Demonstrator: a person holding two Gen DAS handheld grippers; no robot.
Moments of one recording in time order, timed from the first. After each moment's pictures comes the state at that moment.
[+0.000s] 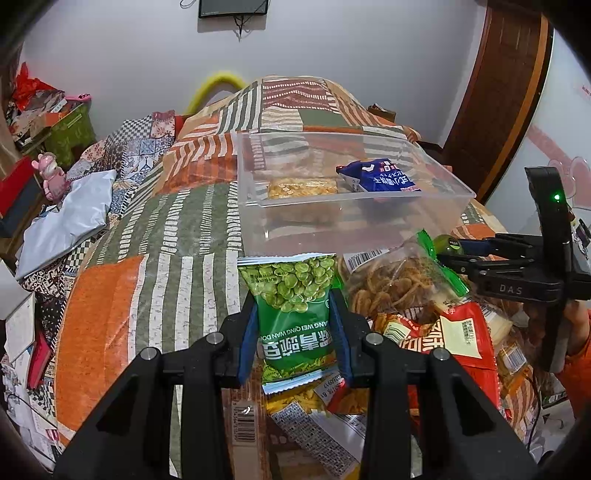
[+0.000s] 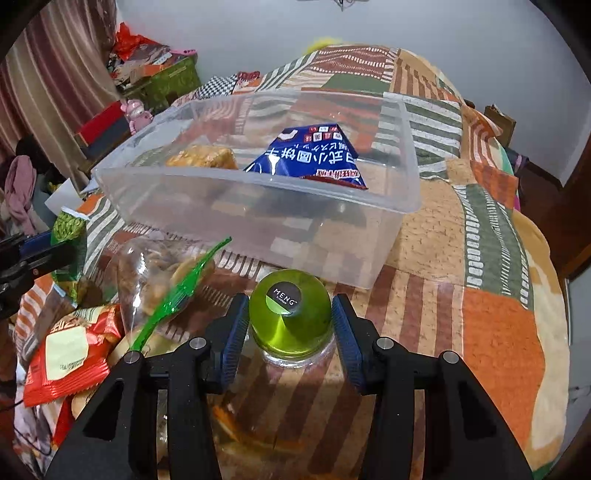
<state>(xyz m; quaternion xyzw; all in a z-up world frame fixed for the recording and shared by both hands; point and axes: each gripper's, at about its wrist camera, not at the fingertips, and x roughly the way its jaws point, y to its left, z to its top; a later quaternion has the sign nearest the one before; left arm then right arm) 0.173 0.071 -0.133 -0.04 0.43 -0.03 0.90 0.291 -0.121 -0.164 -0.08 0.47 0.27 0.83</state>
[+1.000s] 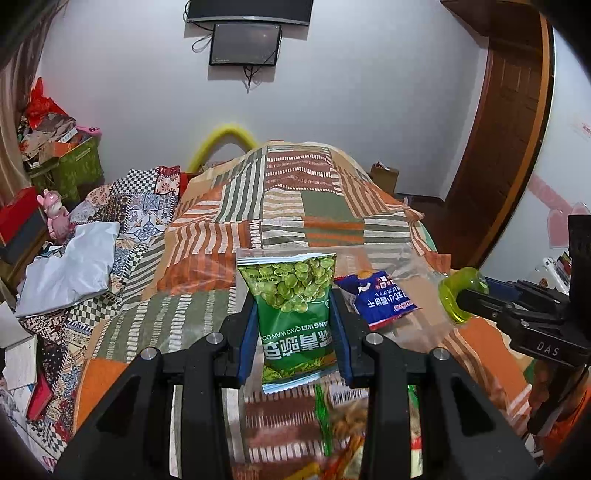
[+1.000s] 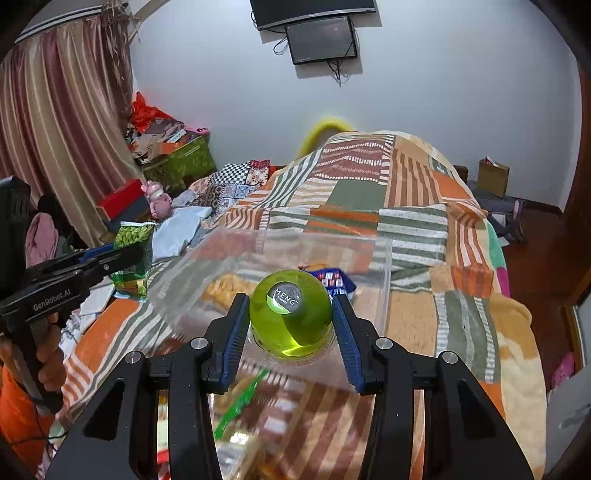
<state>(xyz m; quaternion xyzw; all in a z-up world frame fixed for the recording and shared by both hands) 0.237 0.074 -0.060 -0.06 0.34 -0.01 0.94 0.309 -0.120 -0.077 -0.01 0.35 0.29 0.89</state>
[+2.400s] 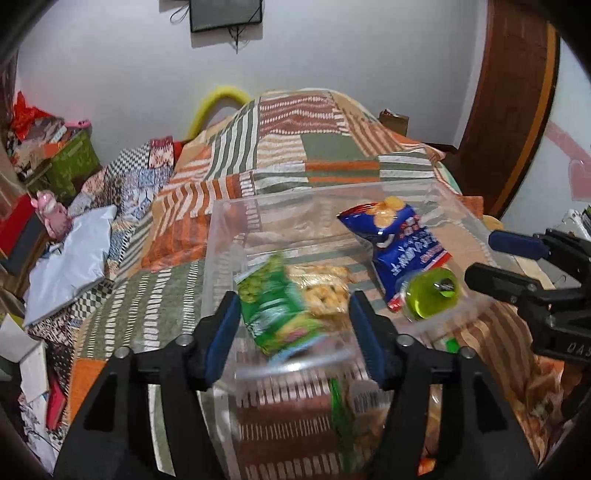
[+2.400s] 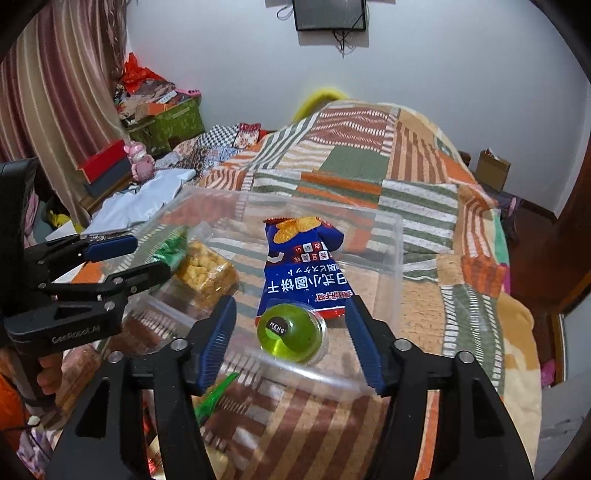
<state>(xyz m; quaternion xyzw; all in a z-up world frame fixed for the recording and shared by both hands) 0.270 0.047 -0.116 0.00 0.41 0.00 0.91 0.327 -0.106 -0.105 -0.07 0.39 0.28 0.87</state>
